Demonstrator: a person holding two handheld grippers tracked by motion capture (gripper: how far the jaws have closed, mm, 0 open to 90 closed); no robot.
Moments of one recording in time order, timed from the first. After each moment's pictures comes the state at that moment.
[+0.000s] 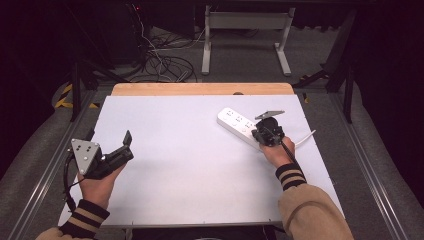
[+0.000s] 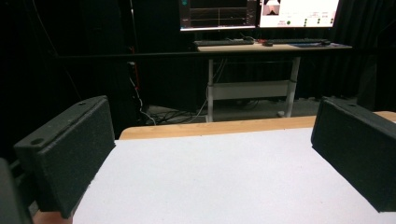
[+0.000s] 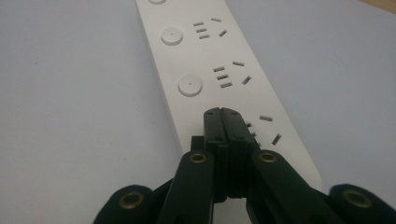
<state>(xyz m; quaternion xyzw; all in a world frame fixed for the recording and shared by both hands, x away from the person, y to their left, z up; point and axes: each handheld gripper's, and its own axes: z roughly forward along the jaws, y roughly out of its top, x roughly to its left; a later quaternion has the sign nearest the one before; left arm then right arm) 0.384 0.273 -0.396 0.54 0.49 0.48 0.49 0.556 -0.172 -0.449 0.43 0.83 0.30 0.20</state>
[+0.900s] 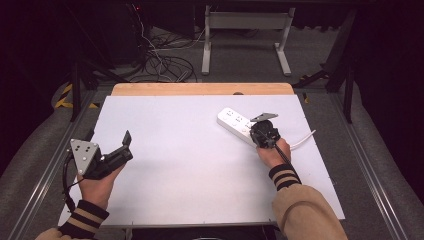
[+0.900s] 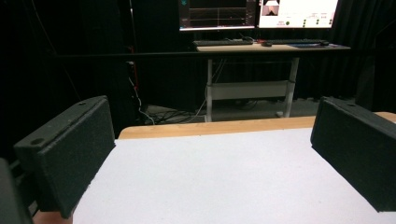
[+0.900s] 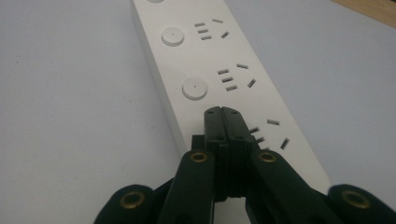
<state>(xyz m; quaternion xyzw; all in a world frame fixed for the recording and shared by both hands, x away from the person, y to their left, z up) 0.383 0.275 -0.396 0.53 0.50 0.47 0.50 0.550 -0.158 -0.454 0.44 0.82 0.29 0.25</state>
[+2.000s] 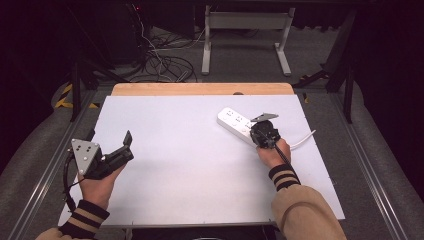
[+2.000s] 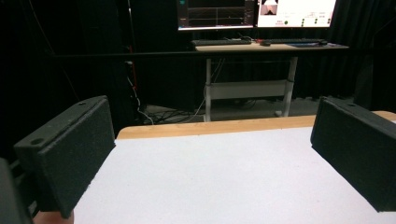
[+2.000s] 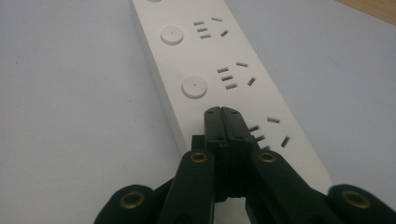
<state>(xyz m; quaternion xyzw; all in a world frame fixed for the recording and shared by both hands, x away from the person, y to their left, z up) 0.383 0.273 -0.396 0.54 0.49 0.47 0.49 0.550 -0.159 -0.455 0.44 0.81 0.29 0.25</state>
